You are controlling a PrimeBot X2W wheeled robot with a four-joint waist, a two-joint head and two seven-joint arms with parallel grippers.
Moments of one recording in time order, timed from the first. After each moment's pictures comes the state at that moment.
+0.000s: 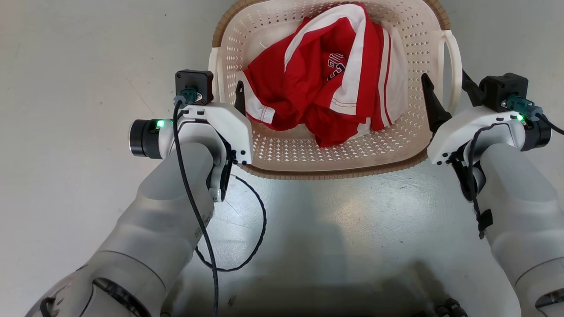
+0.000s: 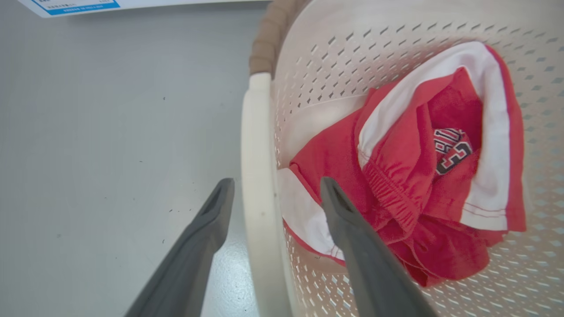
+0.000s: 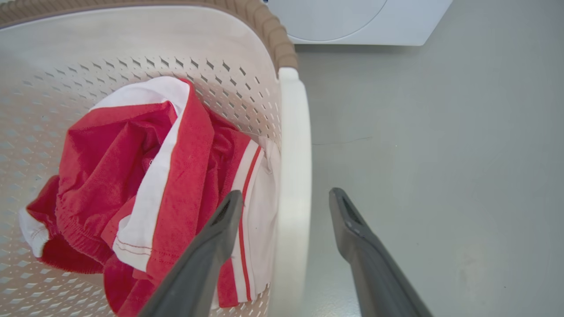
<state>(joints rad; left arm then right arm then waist) -1.02 0.03 -0.87 1.07 -0.89 0.22 -0.24 -0.91 -0.16 0.17 1.08 0.22 0.13 -0.25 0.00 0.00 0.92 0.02</state>
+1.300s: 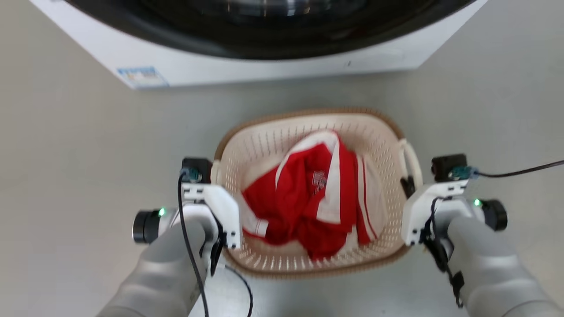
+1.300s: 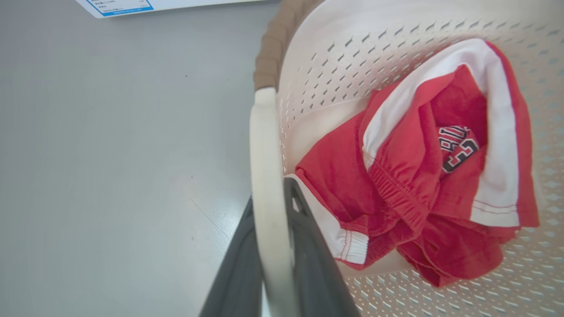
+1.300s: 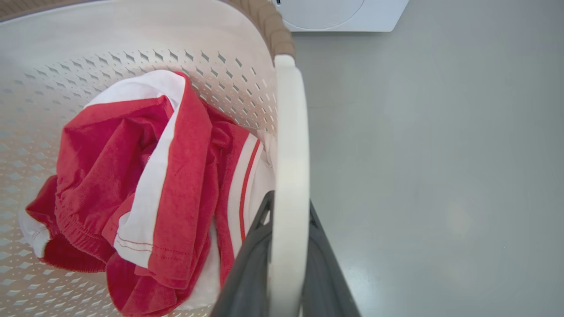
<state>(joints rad) -0.85 0.04 -1.09 1.17 -1.11 0.15 -0.11 -0.80 -0.10 0.38 1.27 0.41 0.12 -0.10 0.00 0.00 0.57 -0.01</state>
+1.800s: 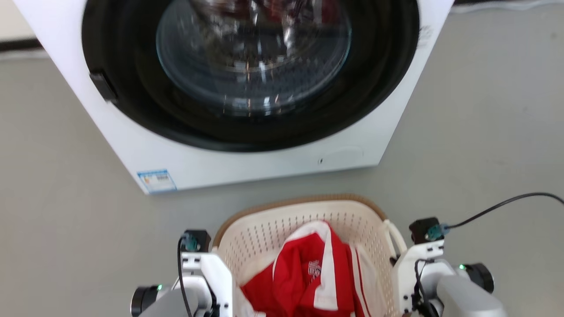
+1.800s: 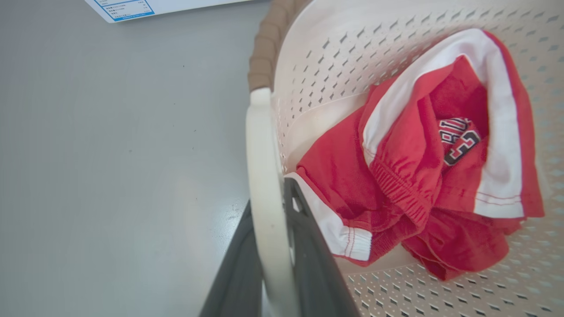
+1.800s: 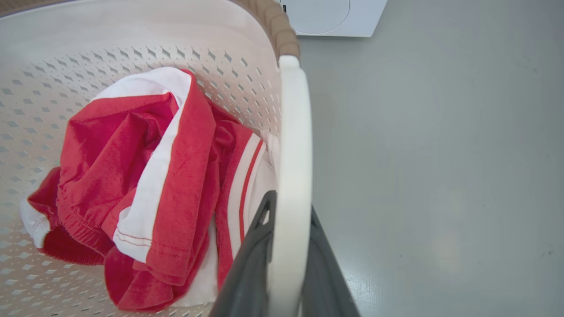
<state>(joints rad) -0.63 0.04 -1.15 1.23 -1.18 0.07 0.03 -0.60 -0.07 0.57 1.26 0.53 0.12 0.07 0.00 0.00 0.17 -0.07</state>
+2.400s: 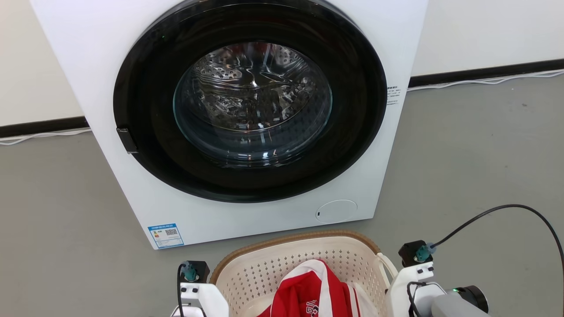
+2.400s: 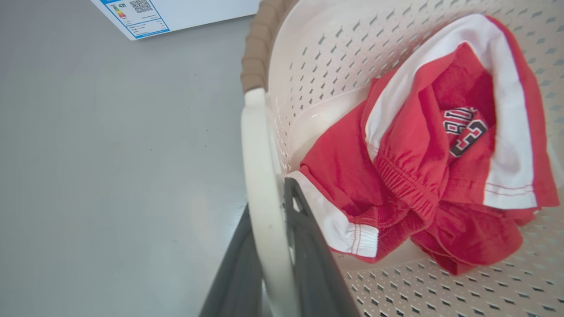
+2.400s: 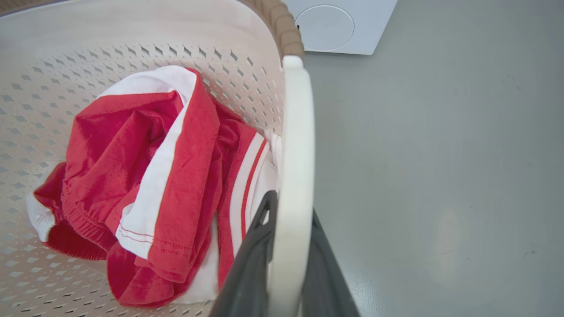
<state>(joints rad) -0.54 0.06 -1.19 1.23 -1.20 0.03 0.10 -0.53 -0.08 0.72 1.21 0.65 0.12 0.19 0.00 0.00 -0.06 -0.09</state>
